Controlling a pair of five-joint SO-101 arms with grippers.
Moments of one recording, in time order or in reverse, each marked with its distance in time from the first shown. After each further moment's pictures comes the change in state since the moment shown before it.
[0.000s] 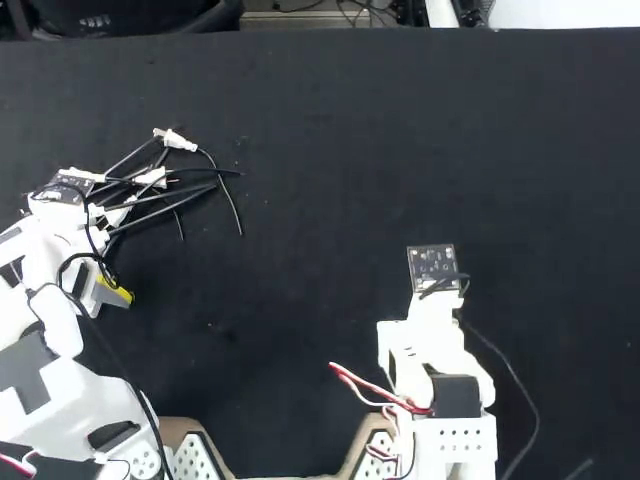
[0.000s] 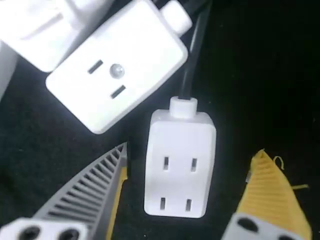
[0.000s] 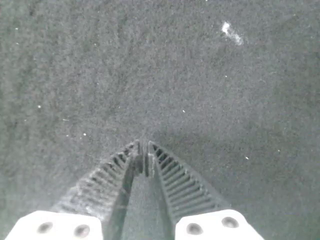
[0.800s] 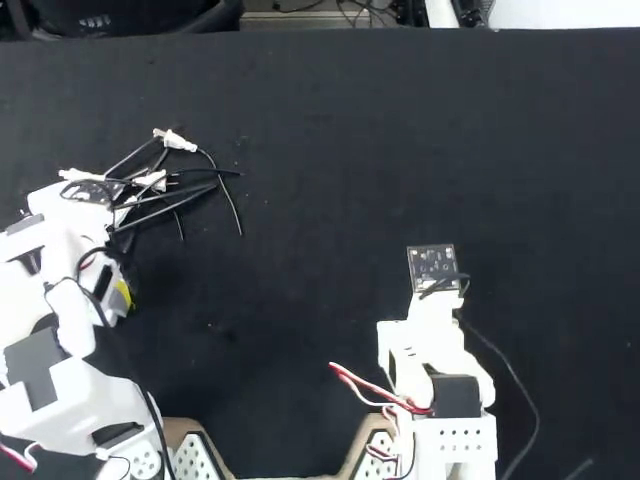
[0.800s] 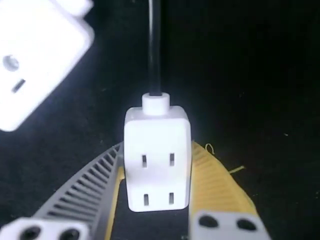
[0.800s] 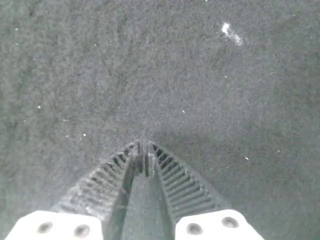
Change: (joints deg) left arm 7.6 -0.2 -1.1 12.7 5.5; right arm 0.0 0.0 0.0 0.0 0.0
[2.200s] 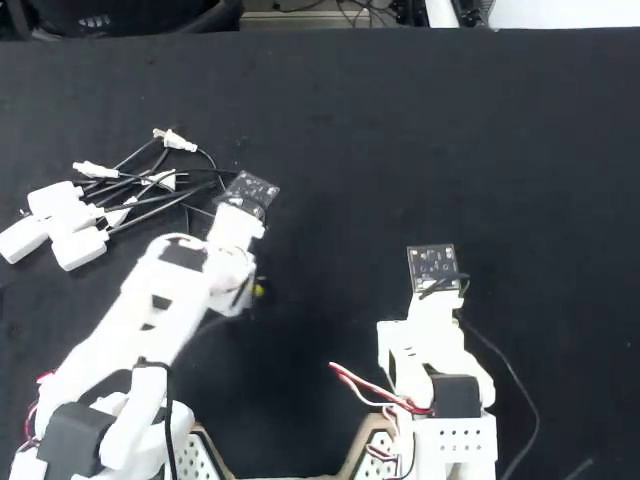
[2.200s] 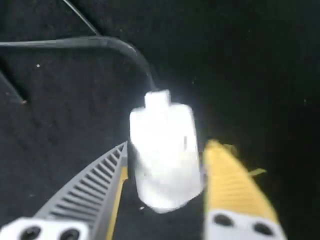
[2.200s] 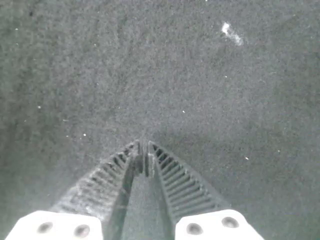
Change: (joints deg) left arm 44.0 -24.5 20.7 -16.8 32.0; right arm 0.0 0.0 0.0 0.0 0.0
